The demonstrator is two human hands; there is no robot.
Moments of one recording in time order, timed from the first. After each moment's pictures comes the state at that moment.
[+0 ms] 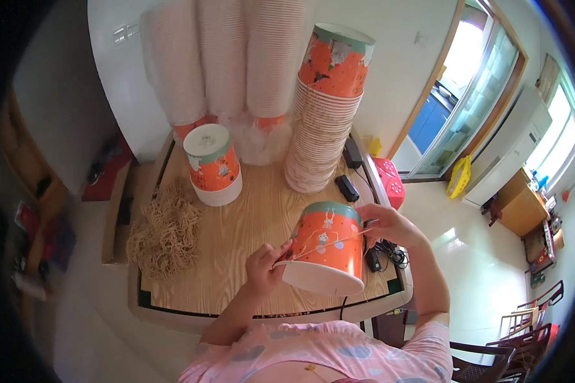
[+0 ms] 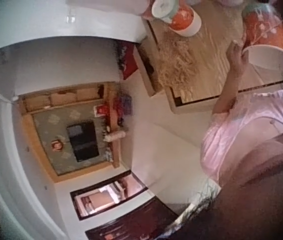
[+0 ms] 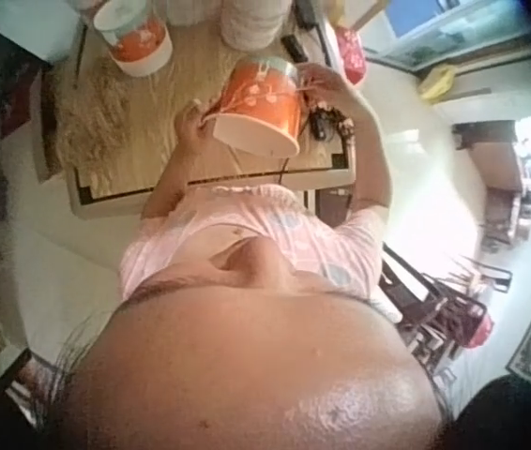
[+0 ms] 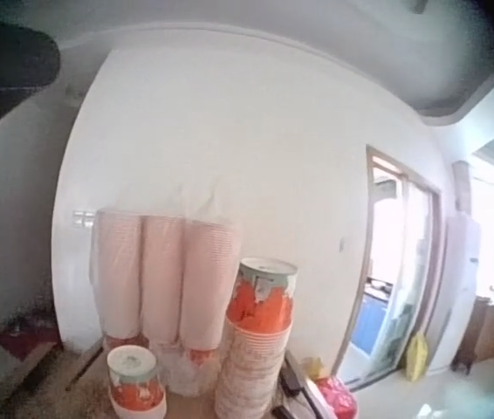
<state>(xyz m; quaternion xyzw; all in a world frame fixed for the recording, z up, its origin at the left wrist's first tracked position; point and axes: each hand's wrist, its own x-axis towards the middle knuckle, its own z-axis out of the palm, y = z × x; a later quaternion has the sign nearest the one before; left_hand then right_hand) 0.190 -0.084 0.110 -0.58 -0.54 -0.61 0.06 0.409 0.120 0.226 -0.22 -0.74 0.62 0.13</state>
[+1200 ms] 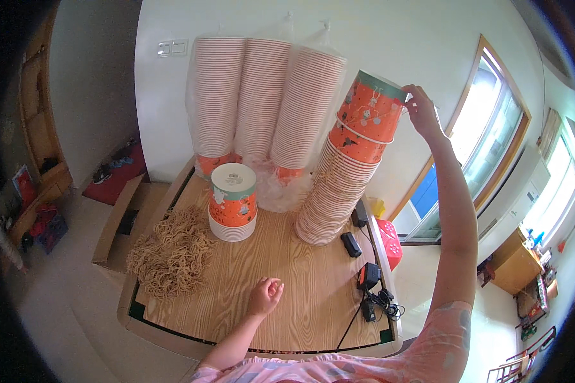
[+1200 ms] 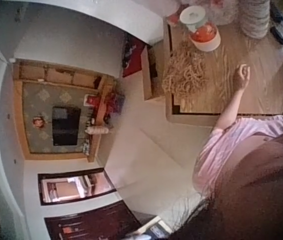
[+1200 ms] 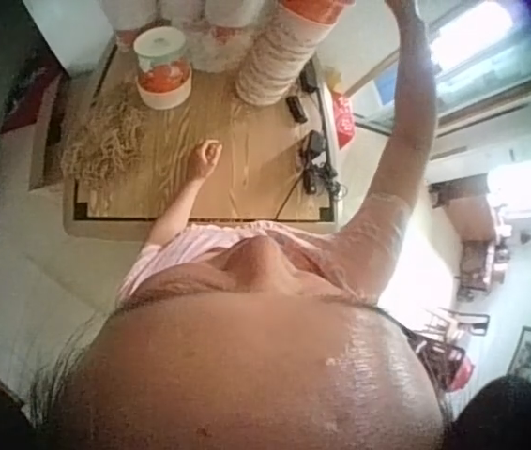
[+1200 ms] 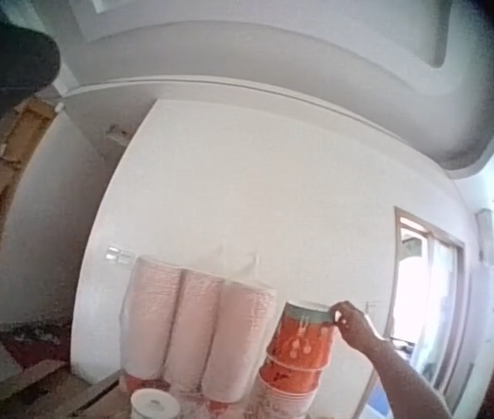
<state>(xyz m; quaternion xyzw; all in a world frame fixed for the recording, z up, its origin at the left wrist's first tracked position) 0.165 -0.044 -0.021 -0.42 -0.68 -0.60 -0.06 0.268 0.300 0.471 -0.12 -0.89 -0.11 0.43</state>
